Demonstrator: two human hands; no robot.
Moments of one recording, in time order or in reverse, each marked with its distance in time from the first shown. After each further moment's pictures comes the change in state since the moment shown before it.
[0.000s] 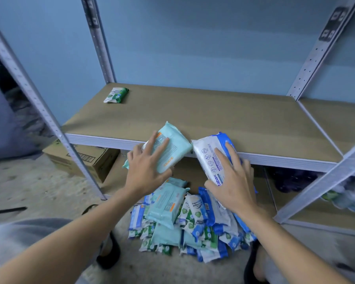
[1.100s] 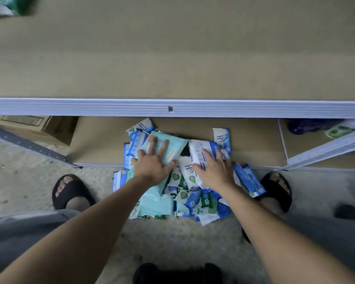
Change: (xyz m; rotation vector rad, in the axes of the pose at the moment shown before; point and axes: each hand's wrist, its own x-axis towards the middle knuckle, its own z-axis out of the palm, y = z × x) left_hand -0.019 -0.011 0.231 0.013 -0.827 -0.247; right_hand -0.020 0.092 0.220 0.016 -0.743 0.476
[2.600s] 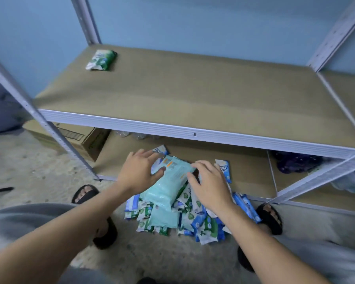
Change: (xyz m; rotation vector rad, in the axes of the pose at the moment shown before) left_hand -0.120 -0.044 -0.118 0.026 0.503 0.328; right_hand -0.125 -0.077 -0.081 0.074 0.337 -0.458
